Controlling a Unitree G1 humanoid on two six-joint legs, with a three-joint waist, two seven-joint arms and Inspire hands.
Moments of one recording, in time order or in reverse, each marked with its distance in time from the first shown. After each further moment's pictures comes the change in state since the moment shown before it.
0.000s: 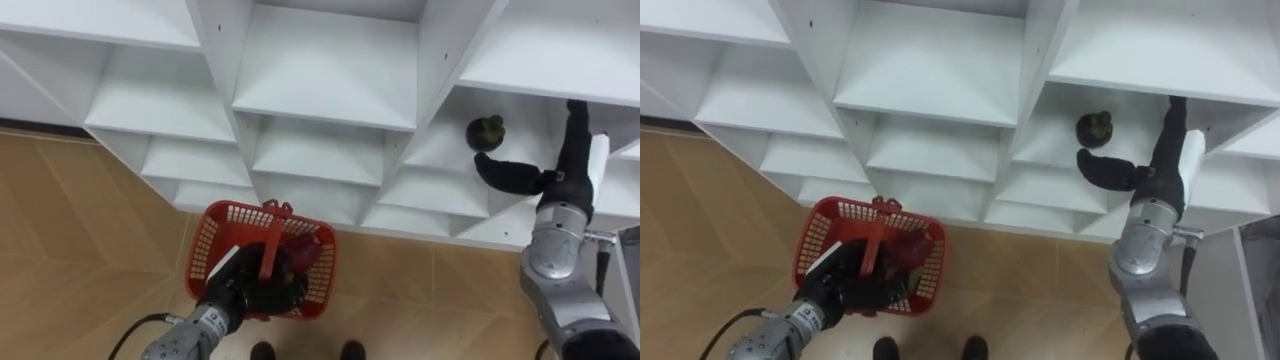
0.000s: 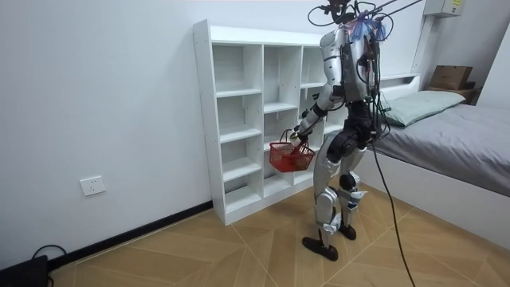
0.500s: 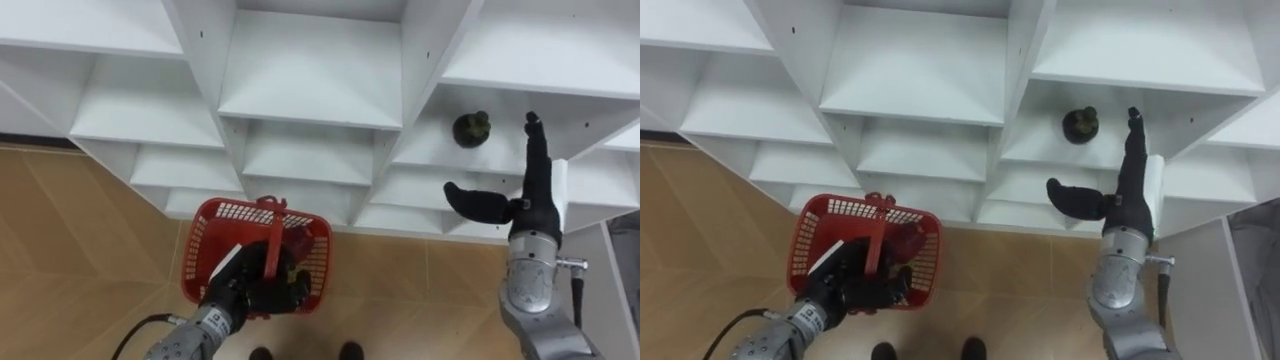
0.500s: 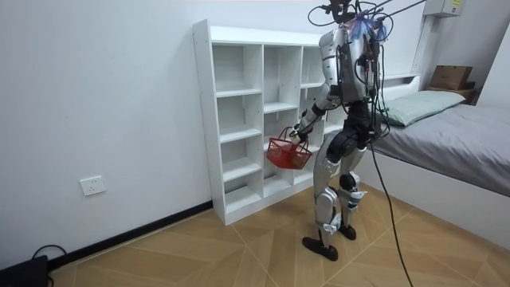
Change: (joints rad) left arm 0.005 -0.003 -0.007 0.000 -0.003 -0.017 0.005; right arm 0.127 0.044 0.046 -0.141 -0.051 0.000 0.008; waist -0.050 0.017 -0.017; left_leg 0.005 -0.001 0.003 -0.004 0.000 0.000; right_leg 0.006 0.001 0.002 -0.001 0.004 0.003
